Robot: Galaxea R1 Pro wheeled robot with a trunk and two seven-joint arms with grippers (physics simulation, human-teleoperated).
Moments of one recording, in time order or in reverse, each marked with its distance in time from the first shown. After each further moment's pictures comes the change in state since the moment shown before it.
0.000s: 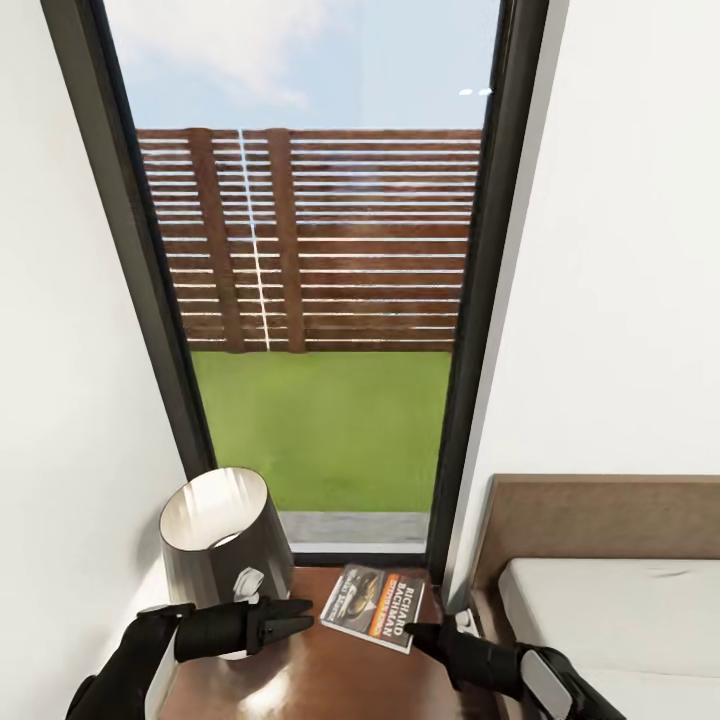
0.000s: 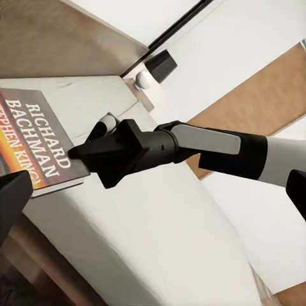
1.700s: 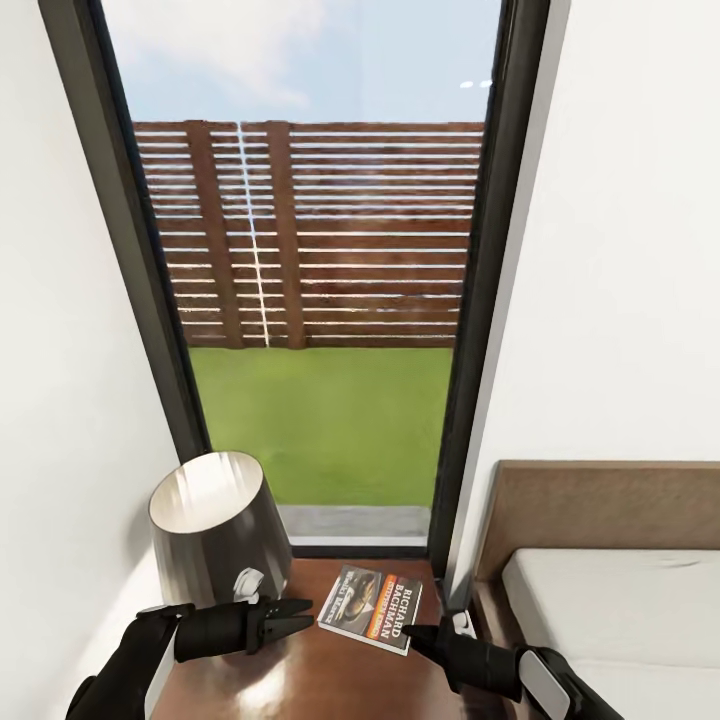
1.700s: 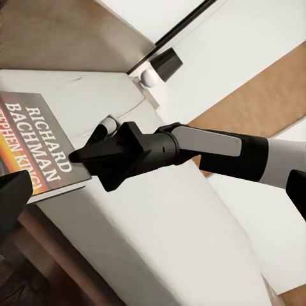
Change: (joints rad) left arm 0.000 0.000 0.003 0.001 0.001 0.001 0.002; right arm 0.000 0.005 0.004 0.003 0.000 0.006 0.002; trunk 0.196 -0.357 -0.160
